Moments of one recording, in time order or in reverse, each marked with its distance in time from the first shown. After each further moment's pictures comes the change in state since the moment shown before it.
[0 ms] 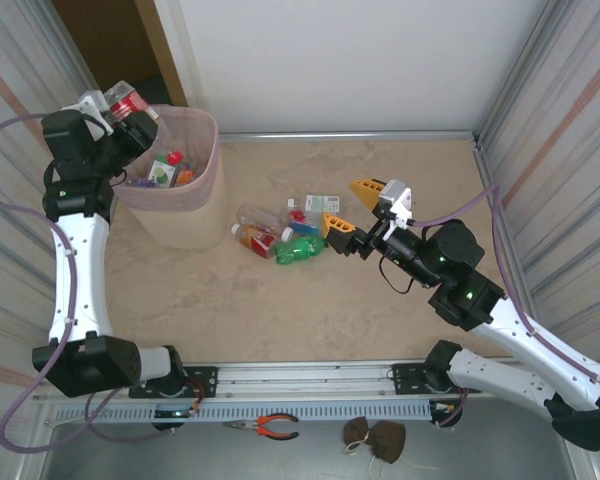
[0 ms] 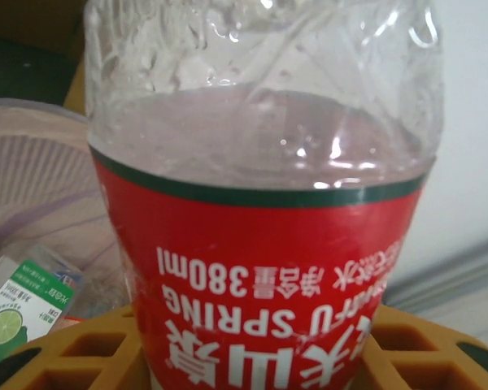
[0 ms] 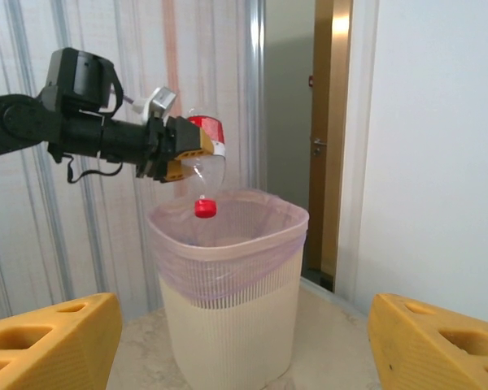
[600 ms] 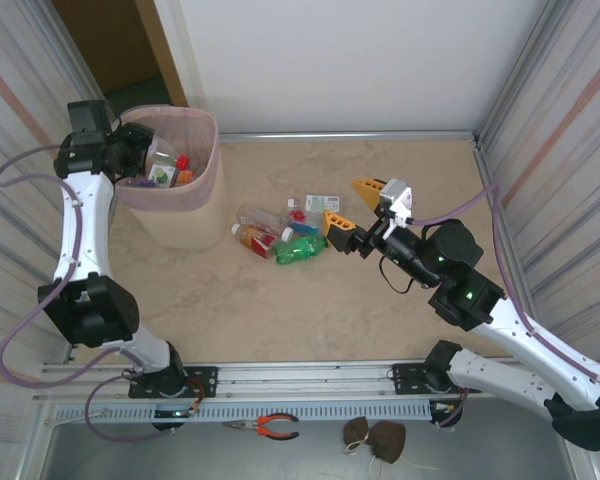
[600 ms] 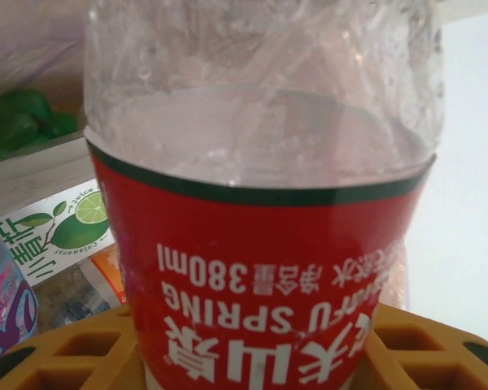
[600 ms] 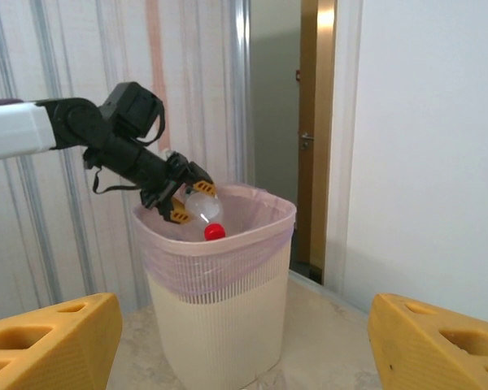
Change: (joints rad) left arm -0.003 0.289 0.201 -0.328 -0.152 -0.472; right arm 0.000 0.000 -0.001 -0.016 0.038 0.001
